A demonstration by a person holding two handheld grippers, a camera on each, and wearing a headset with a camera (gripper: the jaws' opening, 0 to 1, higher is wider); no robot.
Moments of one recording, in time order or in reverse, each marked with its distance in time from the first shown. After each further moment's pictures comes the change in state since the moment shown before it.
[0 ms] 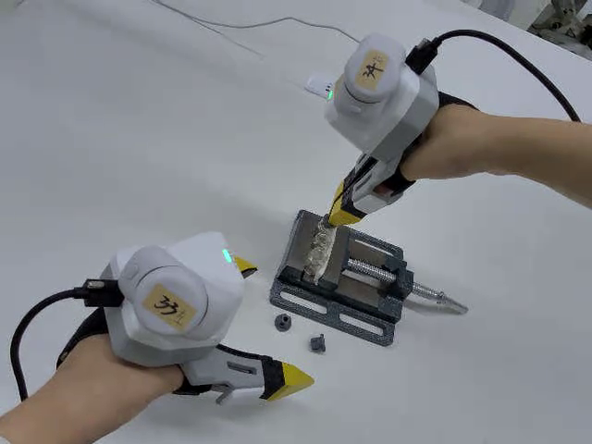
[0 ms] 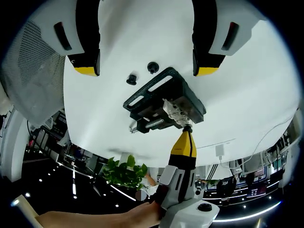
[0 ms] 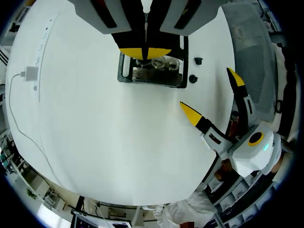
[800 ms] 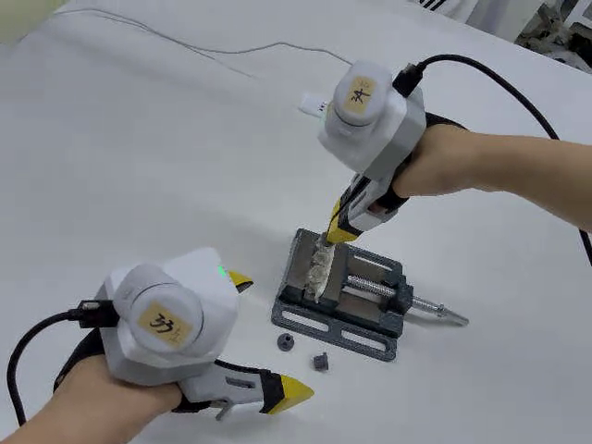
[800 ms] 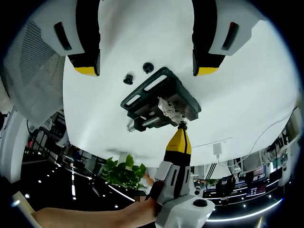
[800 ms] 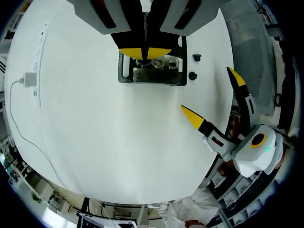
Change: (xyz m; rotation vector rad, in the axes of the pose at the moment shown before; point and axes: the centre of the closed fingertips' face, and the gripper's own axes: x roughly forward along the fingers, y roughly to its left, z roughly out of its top) left arm -0.010 0.008 0.006 0.015 0.012 0.016; right arm 0.000 -0.003 0.001 0.085 -0.049 0.009
